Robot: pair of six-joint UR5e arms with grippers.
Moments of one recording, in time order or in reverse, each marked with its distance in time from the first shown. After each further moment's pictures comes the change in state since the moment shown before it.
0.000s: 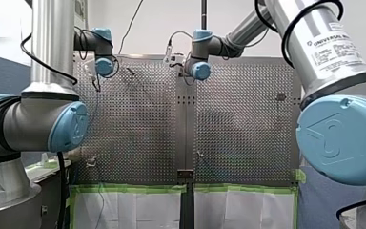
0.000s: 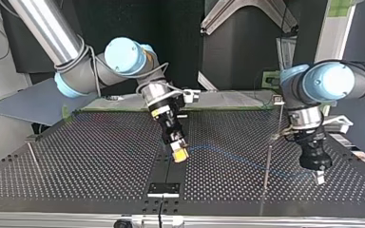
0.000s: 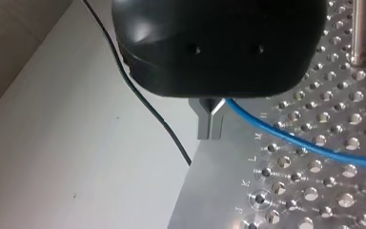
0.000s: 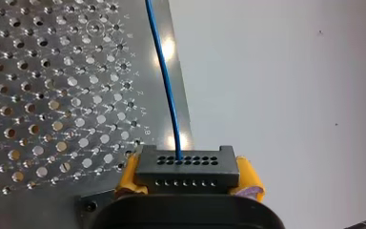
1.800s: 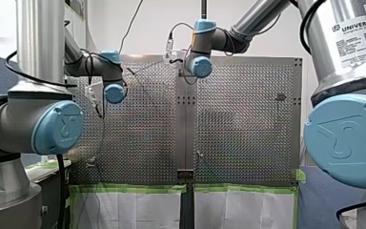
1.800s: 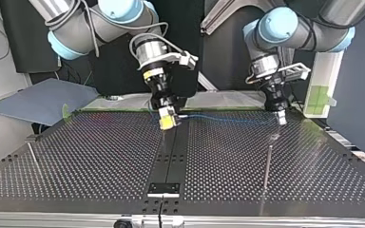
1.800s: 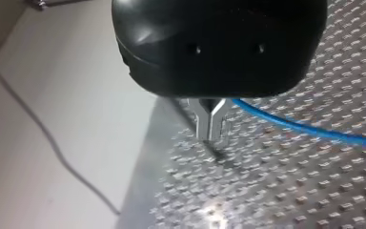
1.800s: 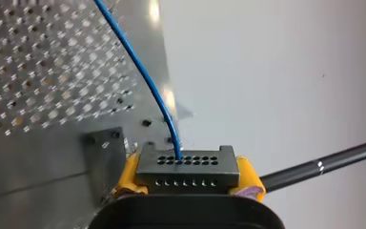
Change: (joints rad) left arm -0.211 0.072 -0.398 0.312 -0.261 0.156; right arm 0.073 -0.200 0.285 -0.081 0.207 -0.030
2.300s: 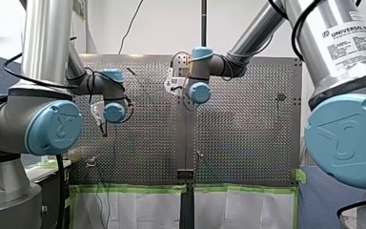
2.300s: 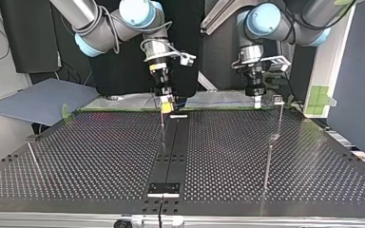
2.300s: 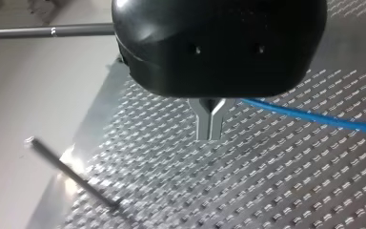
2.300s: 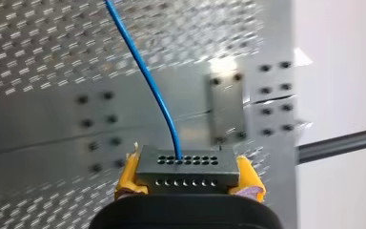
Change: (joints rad) left arm -0.056 -0.118 -0.117 0.118 0.084 0.011; right arm 0.011 0.091 0.119 -0.077 0.119 0.017
